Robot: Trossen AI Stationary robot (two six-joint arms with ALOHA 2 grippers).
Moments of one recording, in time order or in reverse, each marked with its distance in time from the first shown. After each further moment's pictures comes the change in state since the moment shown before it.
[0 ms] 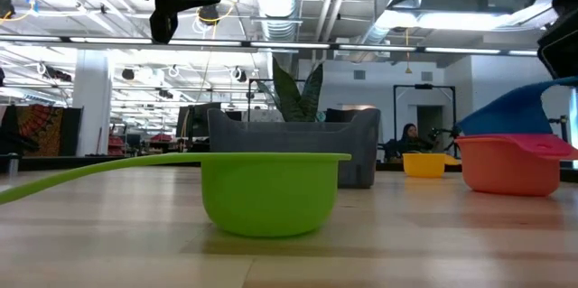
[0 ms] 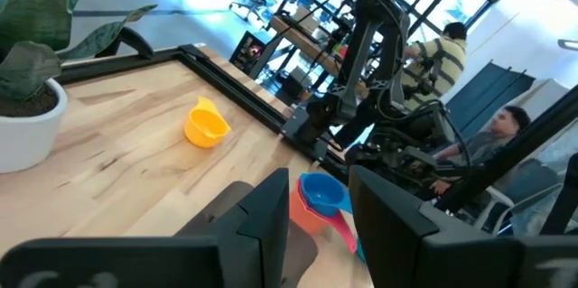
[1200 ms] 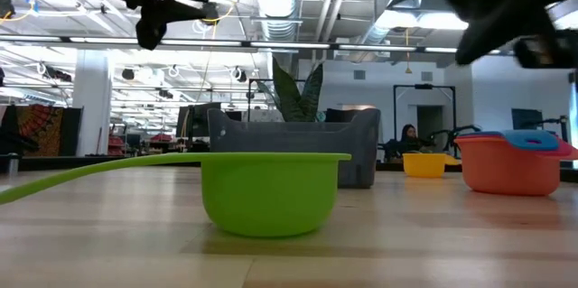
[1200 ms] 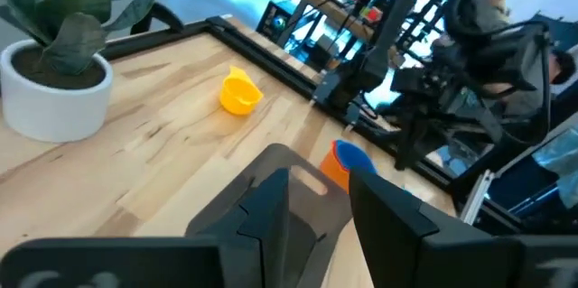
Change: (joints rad) left arm 0.000 -0.075 -0.001 -0.198 -0.010 0.069; right arm -0.382 0.099 0.534 -0.874 -0.278 -0.559
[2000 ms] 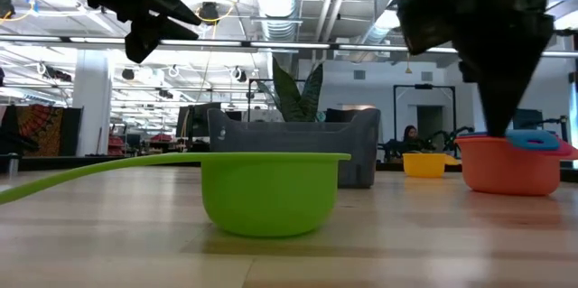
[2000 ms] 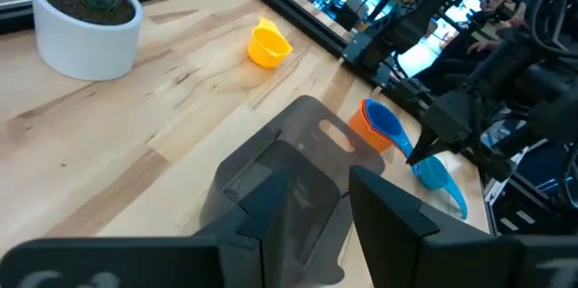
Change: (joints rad) left arm 0.000 0.000 0.000 -0.141 -0.006 -0.050; right arm -0.082 0.450 0.338 -0.389 -0.329 -0.584
